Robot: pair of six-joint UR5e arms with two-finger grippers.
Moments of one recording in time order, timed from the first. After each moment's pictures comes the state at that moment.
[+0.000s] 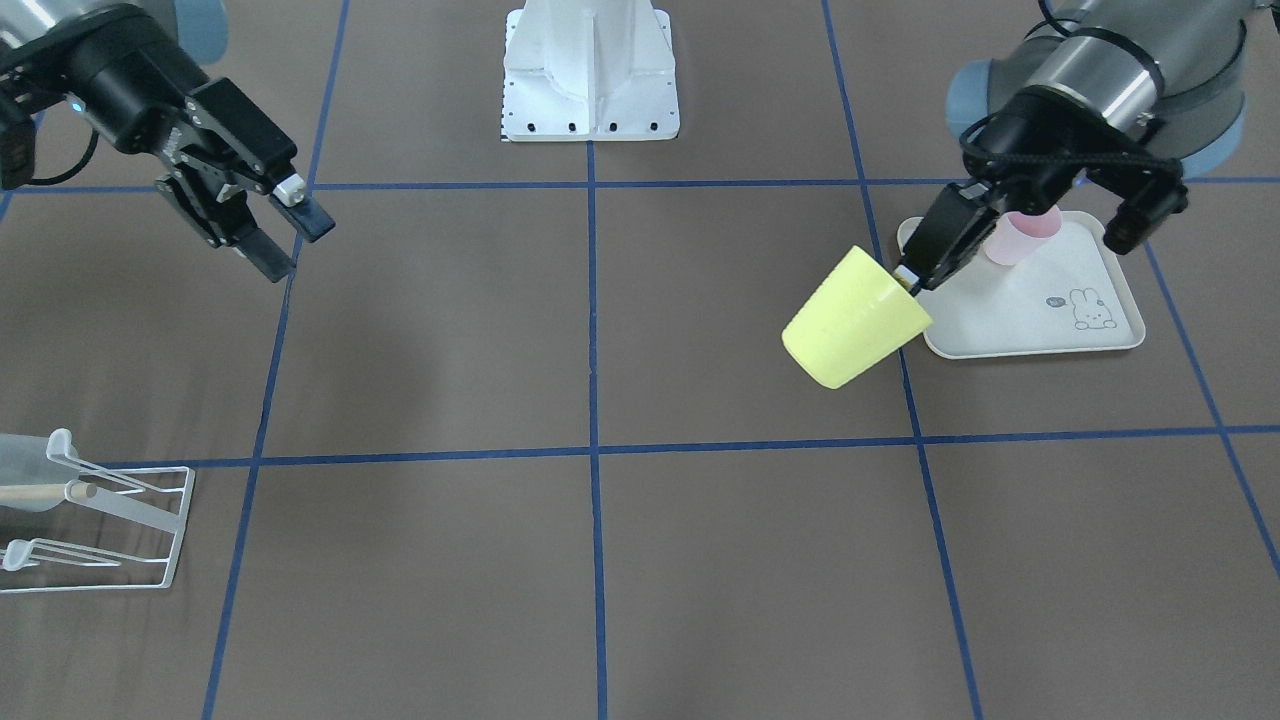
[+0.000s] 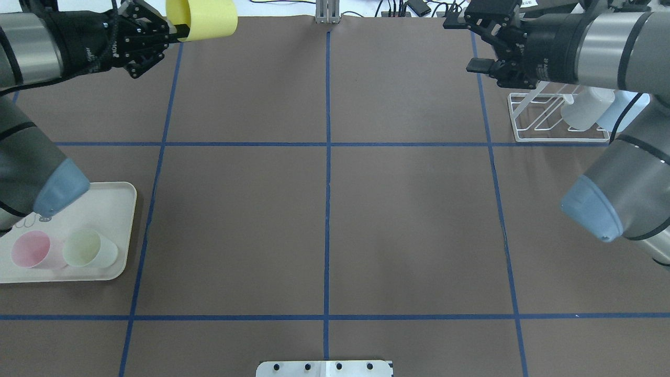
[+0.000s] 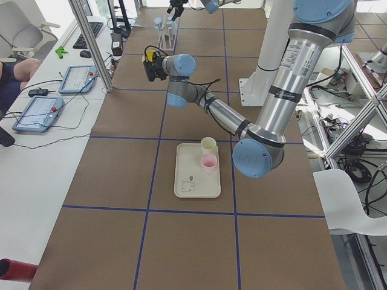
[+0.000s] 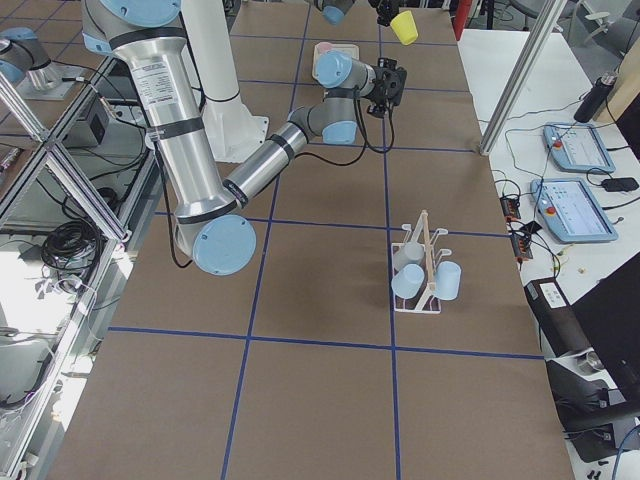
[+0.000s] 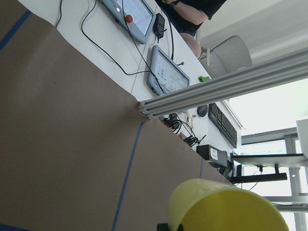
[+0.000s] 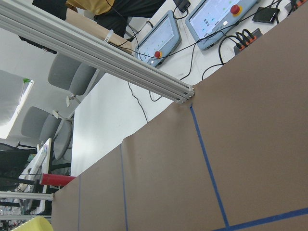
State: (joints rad) left arm -0.90 -1.95 -1.76 -2.77 -1.81 -2.06; right arm 0.88 -1.25 1.96 -0.67 1.84 1.81
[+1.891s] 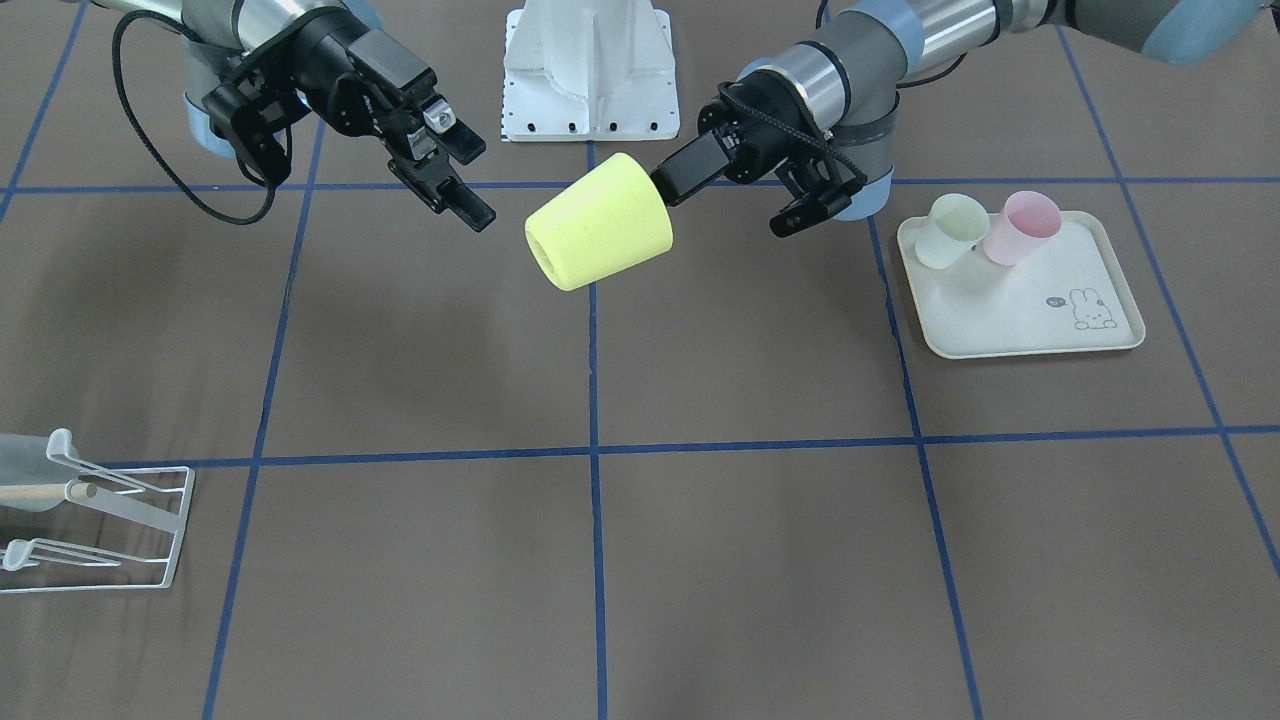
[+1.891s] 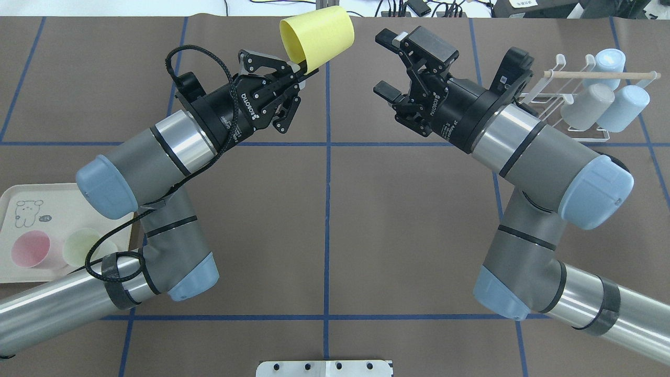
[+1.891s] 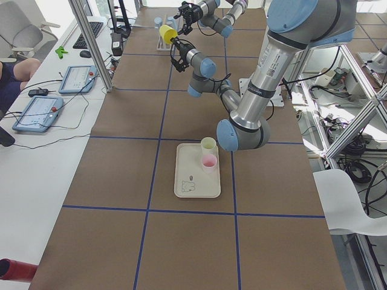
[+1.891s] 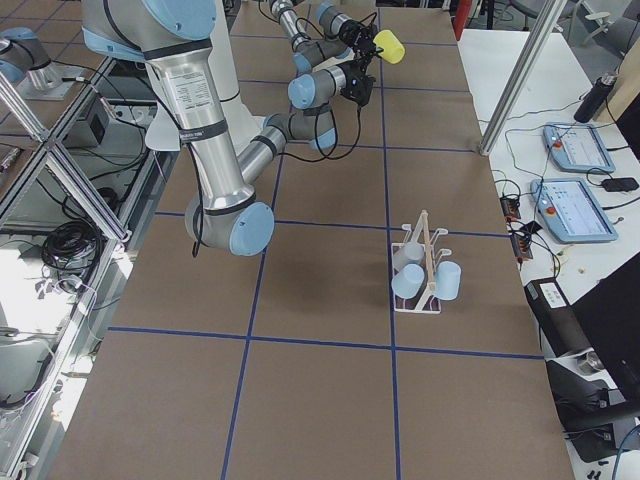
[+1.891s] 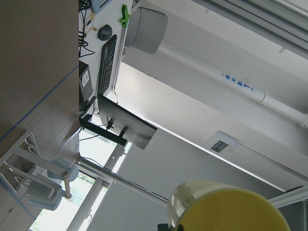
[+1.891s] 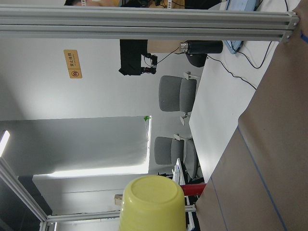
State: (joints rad) left arm -0.54 -2.17 -1.56 -3.18 -1.32 -2.42; right arm 0.56 -1.17 1.84 -0.24 1.30 2.03
